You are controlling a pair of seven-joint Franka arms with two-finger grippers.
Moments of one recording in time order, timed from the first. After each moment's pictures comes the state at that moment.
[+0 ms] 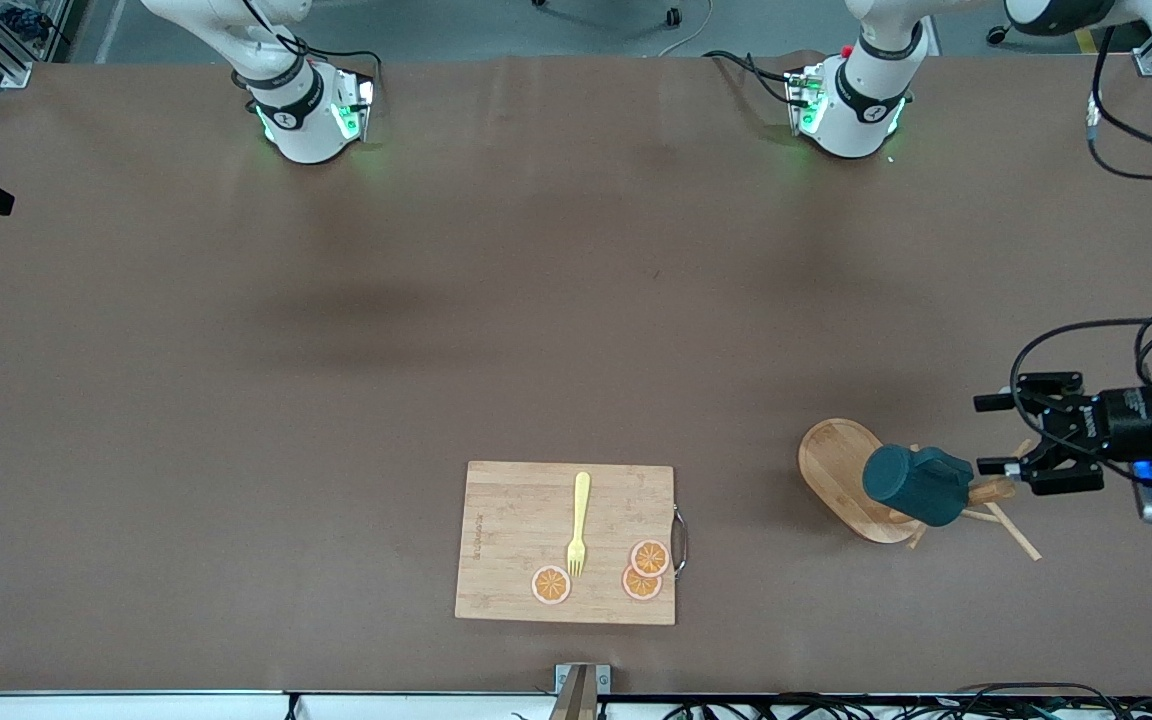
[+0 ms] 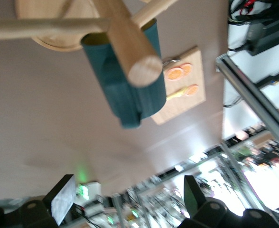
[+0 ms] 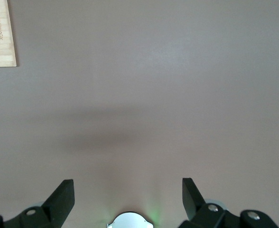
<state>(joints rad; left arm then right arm) 0.14 0.57 0.05 -1.21 -0.83 1.47 -0.69 -0.06 -0.02 -0.06 -1.42 -0.01 1.33 -0.08</state>
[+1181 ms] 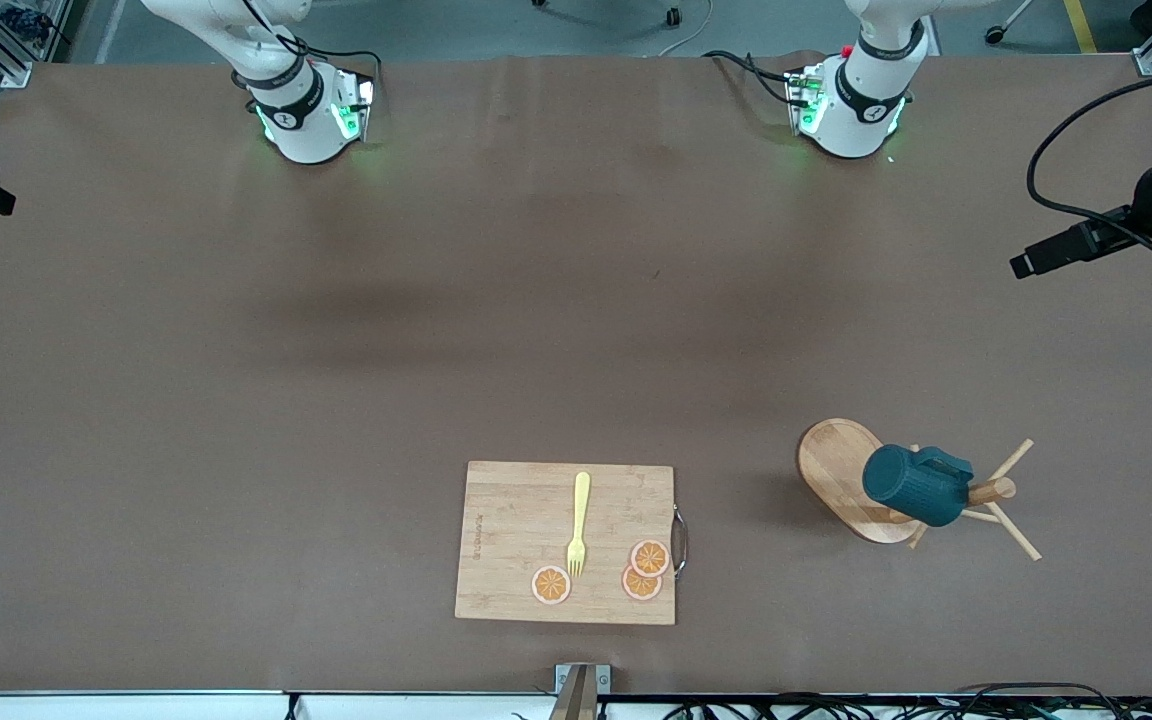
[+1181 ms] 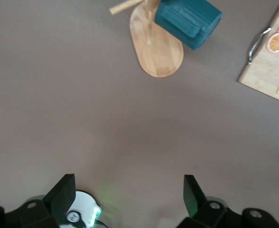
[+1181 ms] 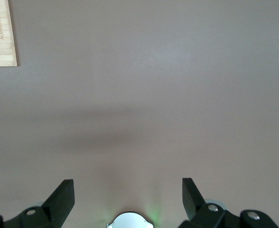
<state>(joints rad) 0.07 0.15 -0.15 -1.30 -0.07 1.31 -0.40 -0.06 -0.02 -0.06 -1.42 -0.01 1.33 -0.08</state>
